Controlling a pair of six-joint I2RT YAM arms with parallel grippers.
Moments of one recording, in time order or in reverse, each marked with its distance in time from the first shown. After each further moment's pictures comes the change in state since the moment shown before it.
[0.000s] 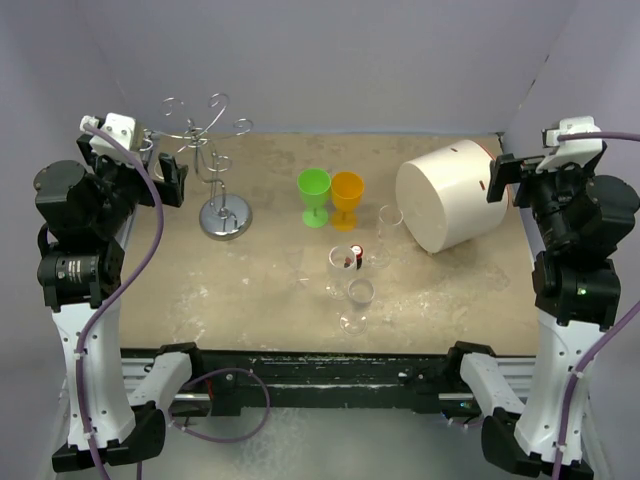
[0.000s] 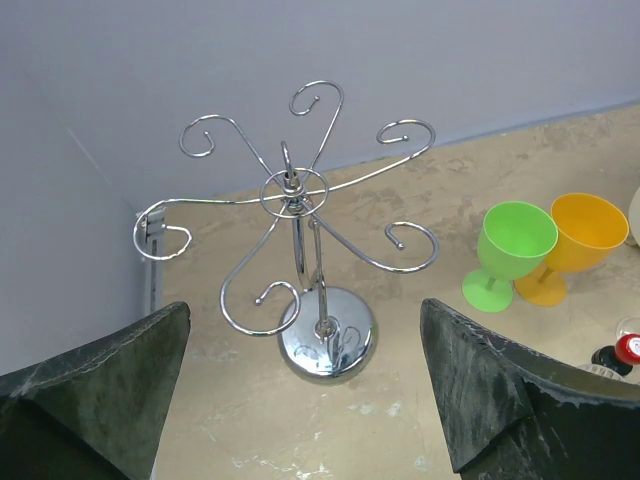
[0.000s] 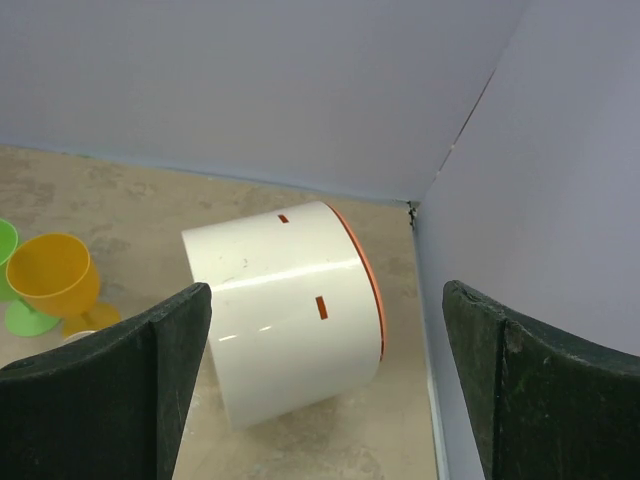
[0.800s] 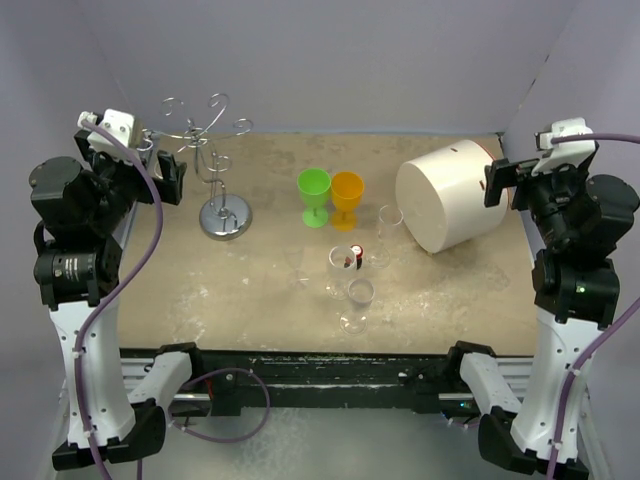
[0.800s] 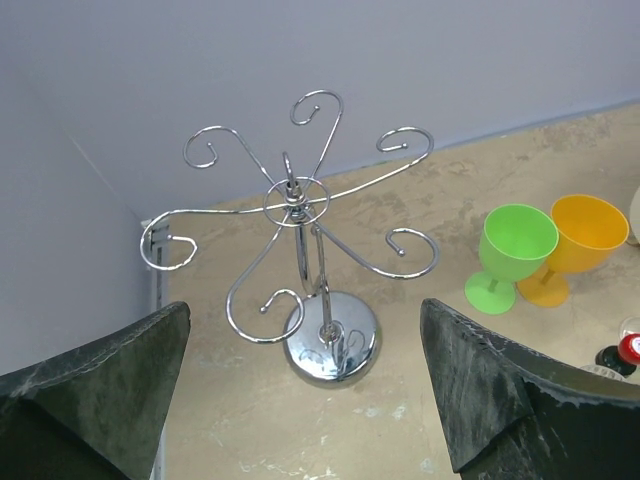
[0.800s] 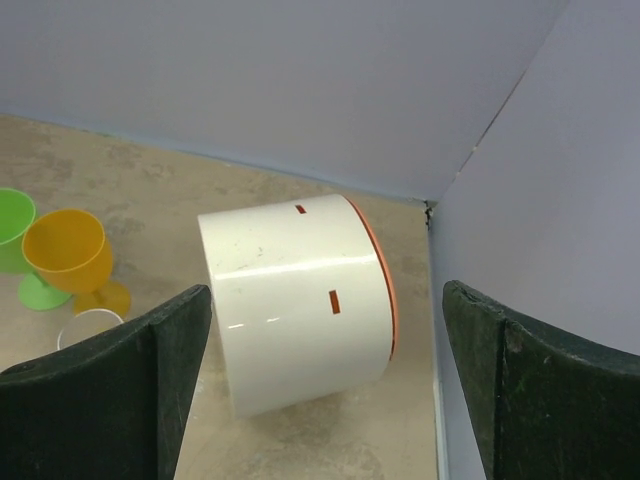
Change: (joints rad) left arm 0.006 0.014 0.032 -0.013 0.003 0.018; right arm -0.037 0.002 -0.011 -0.016 -0.081 -0.024
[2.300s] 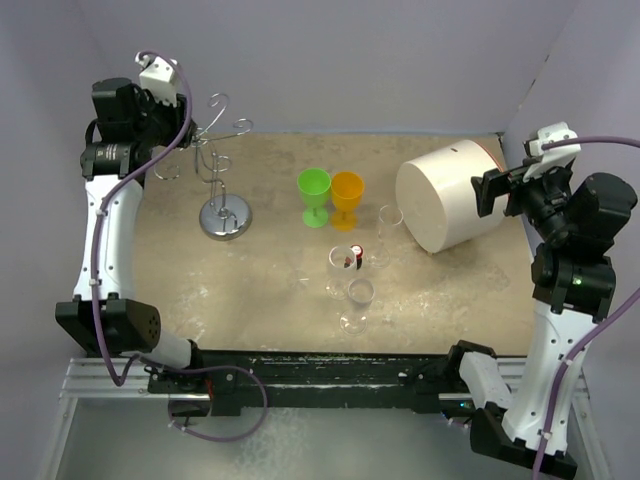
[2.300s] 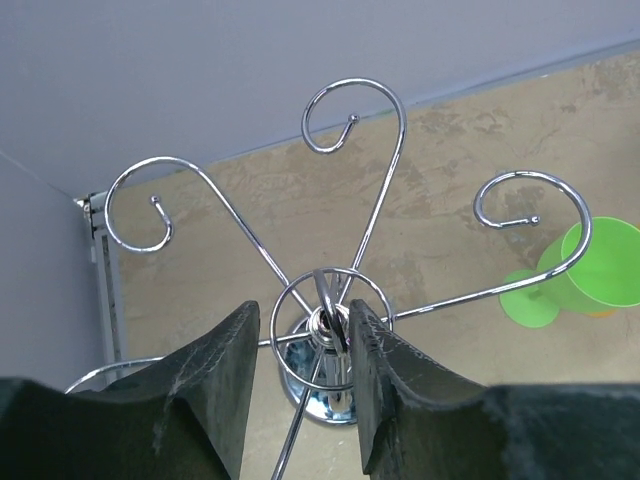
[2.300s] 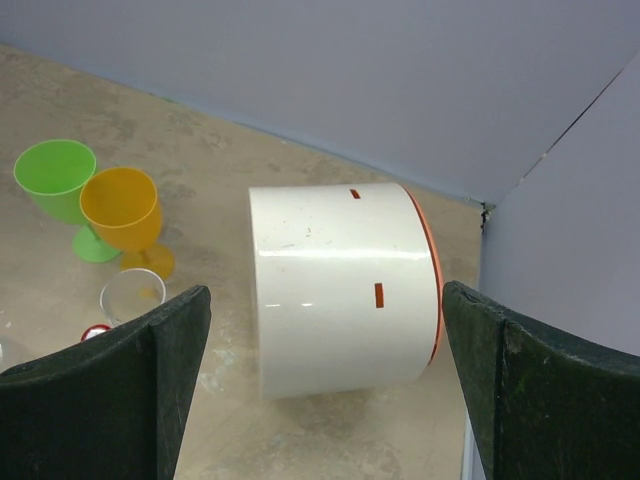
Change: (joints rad) left arm -0.048 0.552 0.223 0.073 -0.002 0.028; right arm -0.085 0.011 -0.035 -0.028 -0.260 -0.043
